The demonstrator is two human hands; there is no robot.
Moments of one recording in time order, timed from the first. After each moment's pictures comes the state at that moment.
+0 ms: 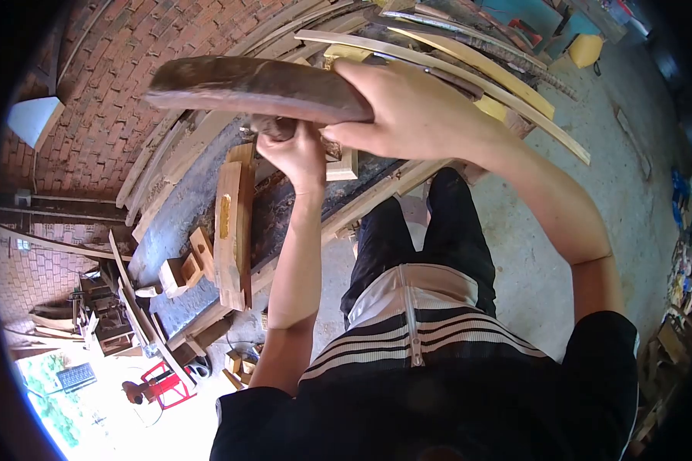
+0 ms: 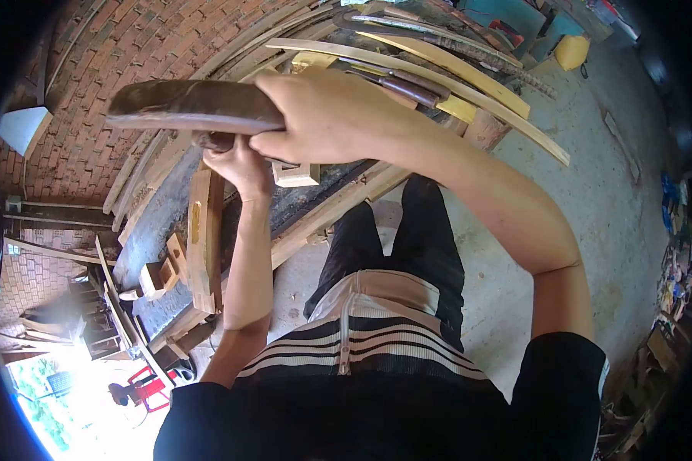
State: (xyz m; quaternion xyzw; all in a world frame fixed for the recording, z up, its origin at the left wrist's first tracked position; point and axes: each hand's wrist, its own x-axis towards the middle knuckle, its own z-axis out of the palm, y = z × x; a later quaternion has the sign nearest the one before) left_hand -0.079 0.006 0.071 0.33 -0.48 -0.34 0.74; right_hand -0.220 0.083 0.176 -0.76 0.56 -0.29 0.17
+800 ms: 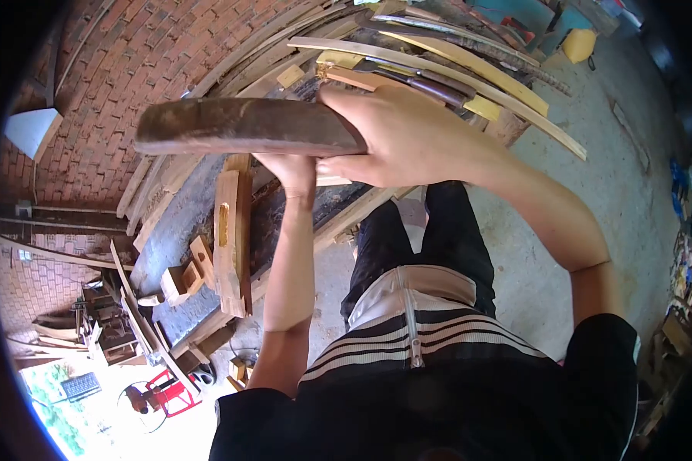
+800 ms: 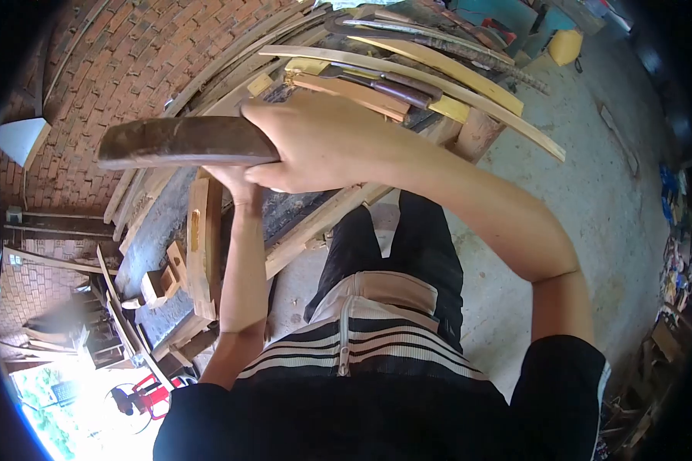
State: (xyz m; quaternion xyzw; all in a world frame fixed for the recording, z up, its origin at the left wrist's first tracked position) left_hand -0.069 -0.005 0.055 0.29 -0.58 -0.31 0.69; right_hand -0.218 0.096 0.160 -0.78 0.54 -0.29 0.12
